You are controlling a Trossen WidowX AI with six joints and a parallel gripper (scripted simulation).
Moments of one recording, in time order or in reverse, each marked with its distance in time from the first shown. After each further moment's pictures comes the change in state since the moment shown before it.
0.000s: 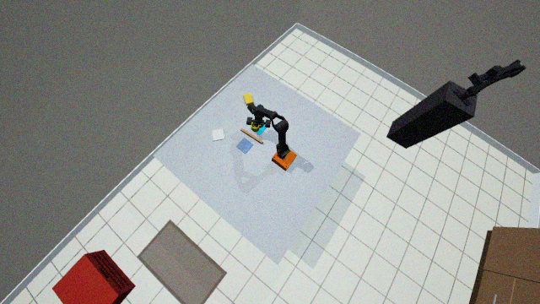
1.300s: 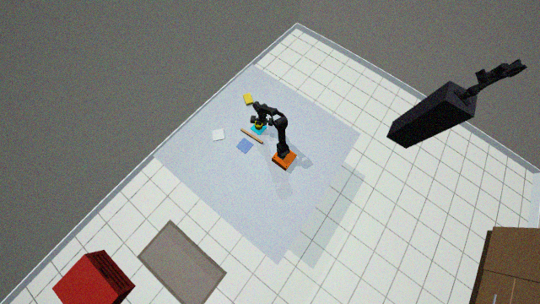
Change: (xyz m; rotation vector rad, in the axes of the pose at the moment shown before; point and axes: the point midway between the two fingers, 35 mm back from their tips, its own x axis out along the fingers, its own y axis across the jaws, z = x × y) arm 0.034 -0.022 0.039 0.002 -0.005 -0.002
